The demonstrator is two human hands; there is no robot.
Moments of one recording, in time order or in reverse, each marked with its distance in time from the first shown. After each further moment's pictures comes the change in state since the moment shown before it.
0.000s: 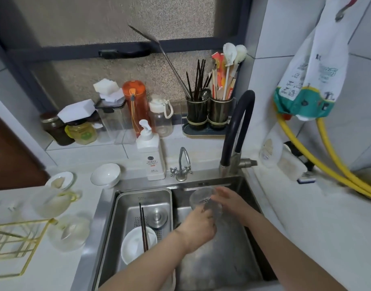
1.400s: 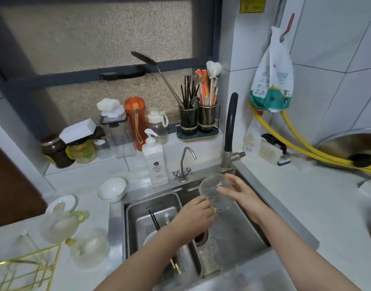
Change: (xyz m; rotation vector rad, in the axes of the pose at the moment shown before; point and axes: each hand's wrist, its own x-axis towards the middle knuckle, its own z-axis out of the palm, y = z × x) left_hand -0.100 -0.030 -0.002 0.014 0.374 0.229; right_hand -0.083 -0.012 0.066 0.166 0.309 -0.161
